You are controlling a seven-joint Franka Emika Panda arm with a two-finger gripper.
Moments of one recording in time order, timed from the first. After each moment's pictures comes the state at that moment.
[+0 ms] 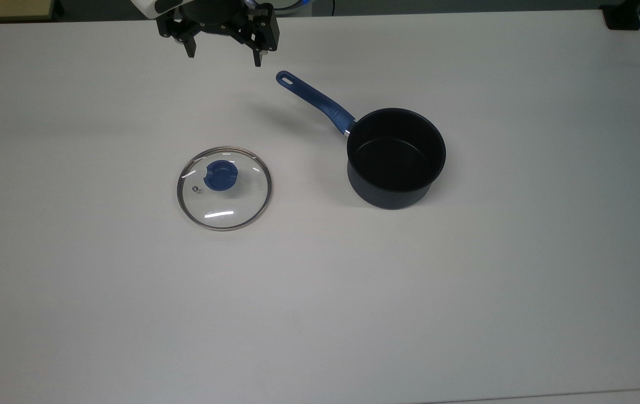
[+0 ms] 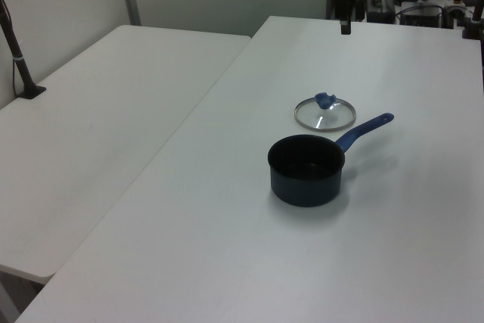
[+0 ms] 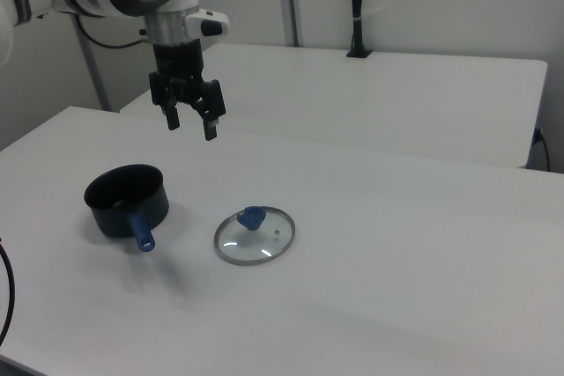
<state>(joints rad) 0.15 0.16 -0.19 -1.48 0.00 1.54 0.07</state>
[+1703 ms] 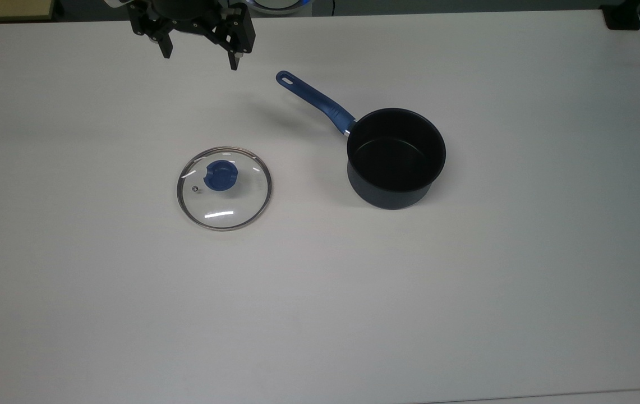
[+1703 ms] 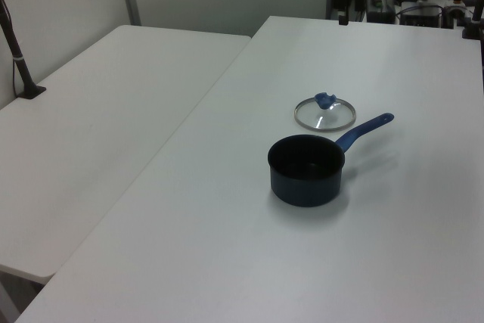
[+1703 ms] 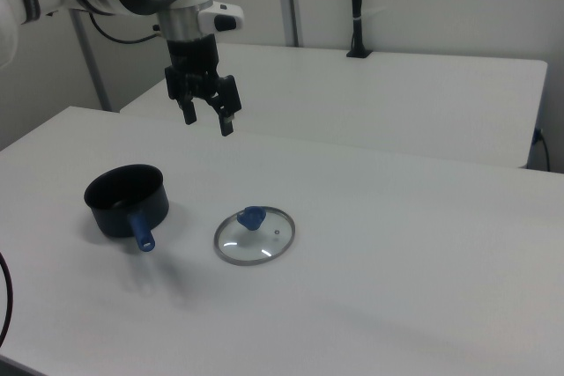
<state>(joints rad) 0.14 0.16 -0.23 -1.47 0.00 1.58 0.07</state>
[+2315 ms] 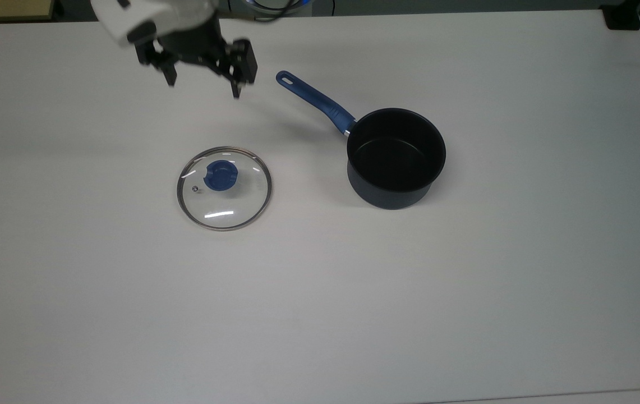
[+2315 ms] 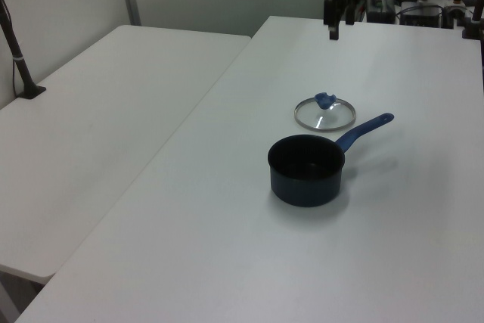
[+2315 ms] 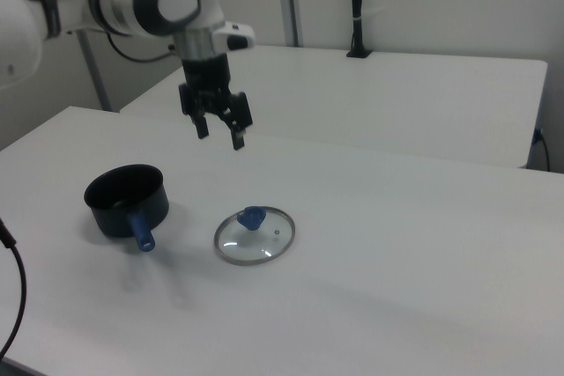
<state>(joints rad) 0.14 0.24 -0.22 -1.48 0.00 1.66 0.07</state>
